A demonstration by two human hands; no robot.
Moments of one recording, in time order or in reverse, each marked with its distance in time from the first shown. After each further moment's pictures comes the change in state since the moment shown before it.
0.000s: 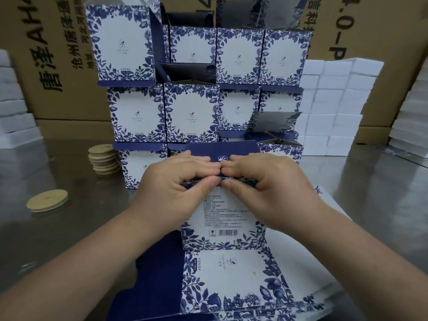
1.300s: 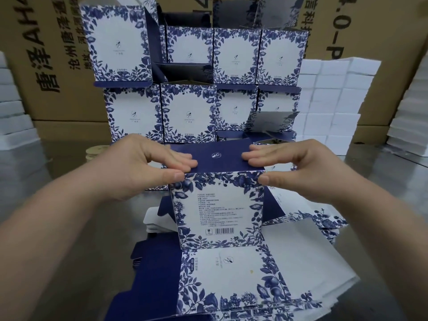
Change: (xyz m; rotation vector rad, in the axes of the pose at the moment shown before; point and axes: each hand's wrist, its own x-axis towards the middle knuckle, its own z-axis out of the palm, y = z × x) left_hand 0.031 -0.006 -0.054 -0.141 -0.412 -0.287; right_hand -0.001 0.047 -0.036 0.563 -0.188 0.230
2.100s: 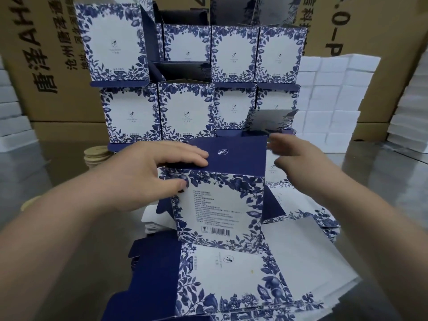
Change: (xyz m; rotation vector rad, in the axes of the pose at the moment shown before) left_hand -0.001 0.003 0.008 0.257 -0.039 0.096; right_hand 0.013 0.038 0.007 -0.071 0.261 0.371
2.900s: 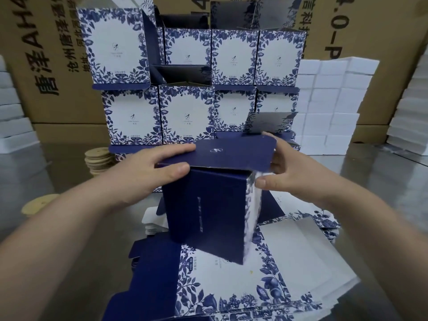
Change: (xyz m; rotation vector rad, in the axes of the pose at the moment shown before) left_hand 0.004 -0.026 0.007 -0.311 -0.020 -0.238; right_hand -0.005 -0.002 -0.003 0.145 -0.371 -0.096
